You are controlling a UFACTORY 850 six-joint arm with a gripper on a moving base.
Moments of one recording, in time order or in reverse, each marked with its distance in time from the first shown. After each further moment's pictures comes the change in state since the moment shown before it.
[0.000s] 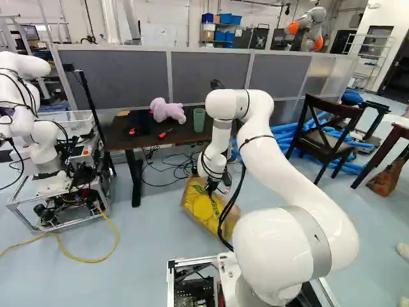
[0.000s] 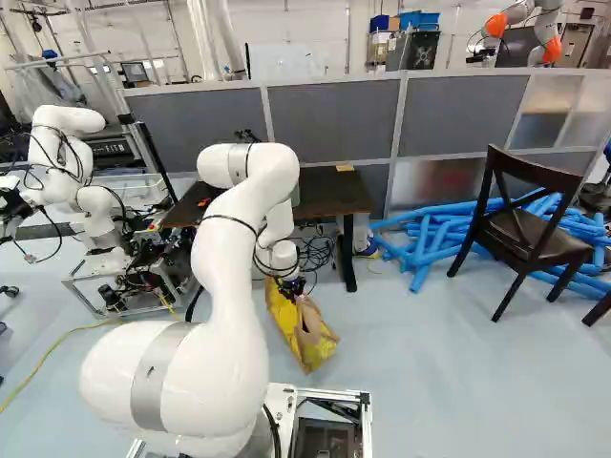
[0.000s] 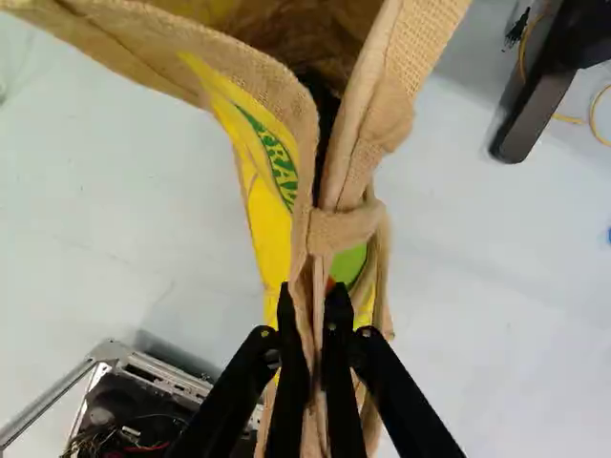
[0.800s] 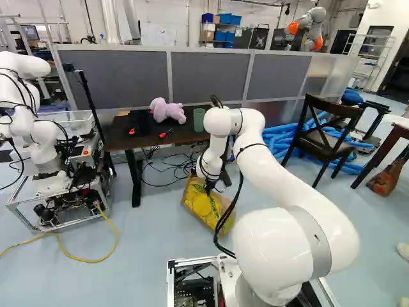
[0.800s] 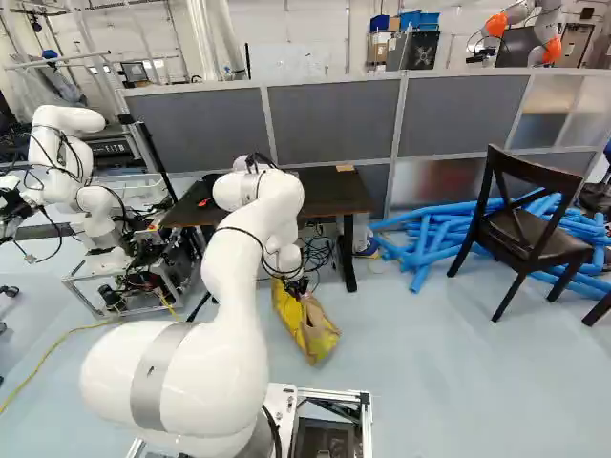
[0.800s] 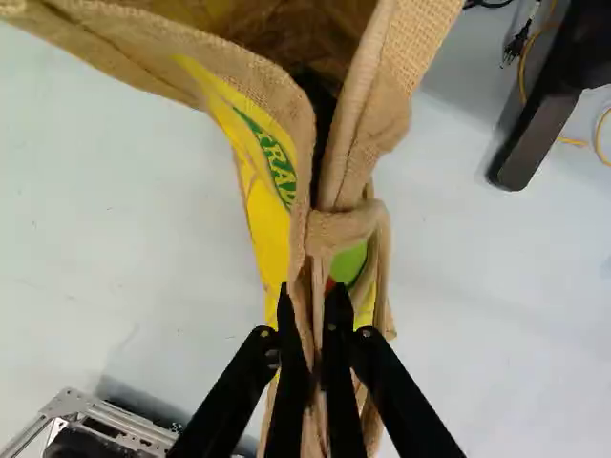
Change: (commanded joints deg) arm -0.2 -11.9 -16.6 0.0 -3.0 0.0
